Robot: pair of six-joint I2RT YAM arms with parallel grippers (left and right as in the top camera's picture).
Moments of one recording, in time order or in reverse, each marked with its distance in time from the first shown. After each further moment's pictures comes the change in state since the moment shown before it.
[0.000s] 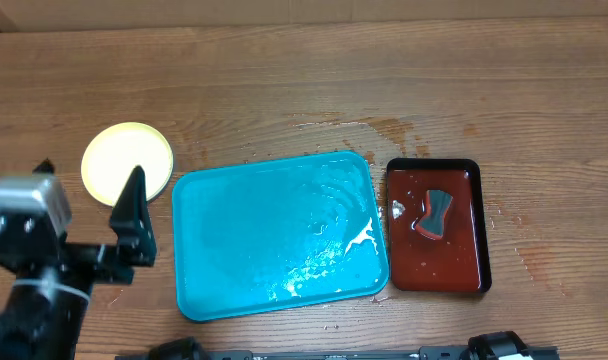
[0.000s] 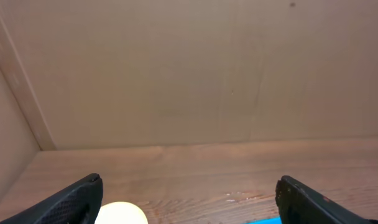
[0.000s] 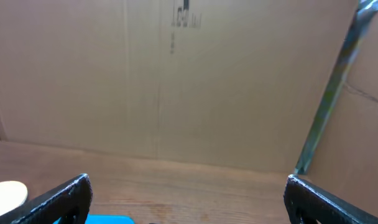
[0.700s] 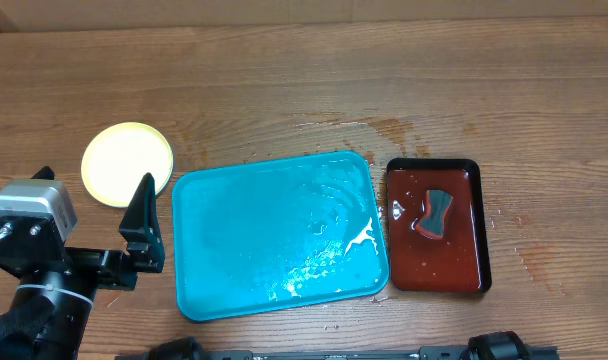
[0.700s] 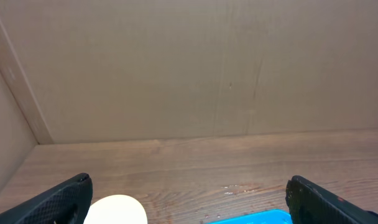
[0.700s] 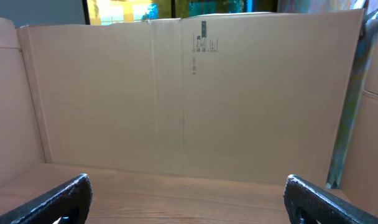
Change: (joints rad) left arm 0.000 -0.001 0.000 -0.029 0.006 0.006; right arm -0.005 -0.148 0.003 -0.030 -0.078 0.096
